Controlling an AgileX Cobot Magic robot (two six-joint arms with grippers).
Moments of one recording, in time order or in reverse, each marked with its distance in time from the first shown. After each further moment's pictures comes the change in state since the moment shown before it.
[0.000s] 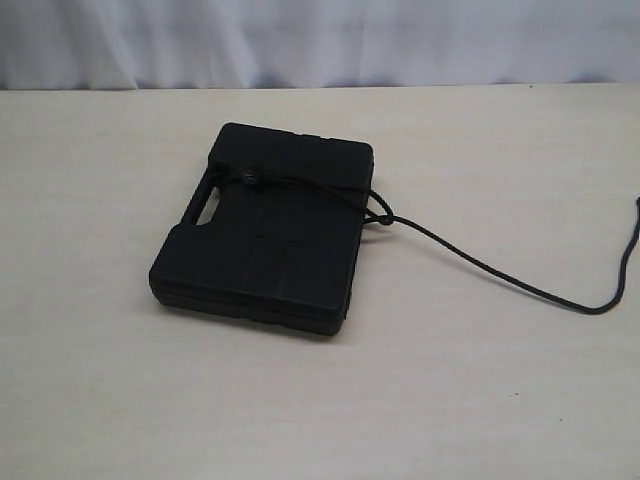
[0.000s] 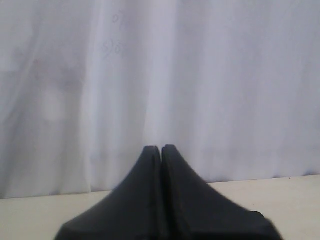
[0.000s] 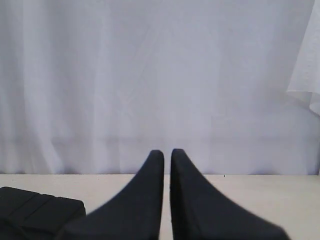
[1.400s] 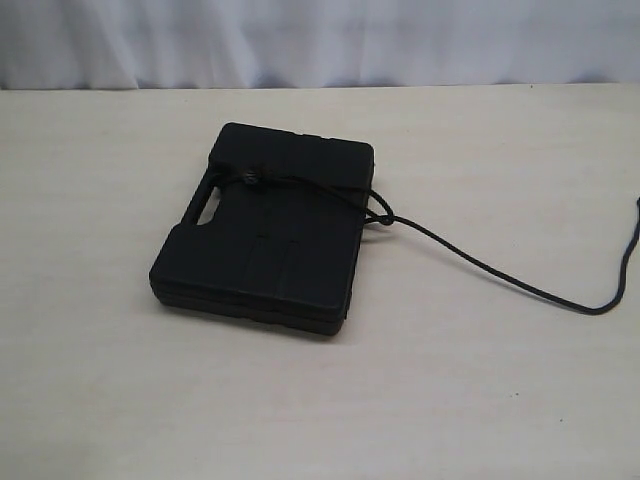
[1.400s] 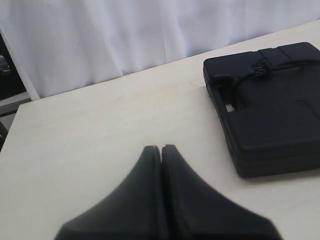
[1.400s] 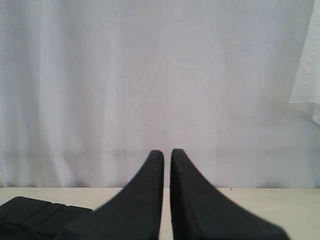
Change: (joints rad) left arm 0.080 -0.227 0.283 0.280 0.300 0.000; right arm 0.000 -0.283 0.069 0.009 0.125 -0.002
